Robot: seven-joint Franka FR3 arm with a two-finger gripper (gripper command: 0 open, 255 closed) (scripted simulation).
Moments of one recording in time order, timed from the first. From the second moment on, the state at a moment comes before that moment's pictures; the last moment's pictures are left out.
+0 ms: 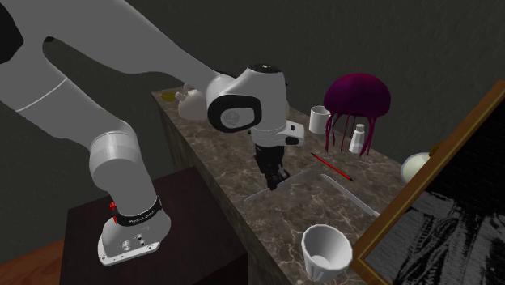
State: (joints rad) arm -0.04 -0.43 -0.52 -2.66 -0.27 2.36 -0.38
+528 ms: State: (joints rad) arm -0.04 -0.50 -0.48 -2.60 -0.27 2.23 -0.36
